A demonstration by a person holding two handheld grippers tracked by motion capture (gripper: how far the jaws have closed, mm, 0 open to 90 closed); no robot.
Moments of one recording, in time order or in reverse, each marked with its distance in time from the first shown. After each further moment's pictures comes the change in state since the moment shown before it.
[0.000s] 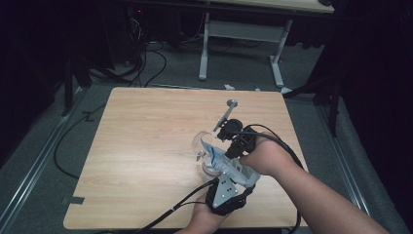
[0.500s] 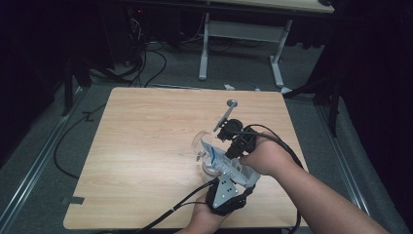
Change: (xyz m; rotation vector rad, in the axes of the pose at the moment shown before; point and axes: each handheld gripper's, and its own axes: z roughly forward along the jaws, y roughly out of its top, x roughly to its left) left arm 0.000 -0.001 0.000 0.002 0.002 0.003; right arm 0.000 0.000 0.001 -0.001 0.003 0.000
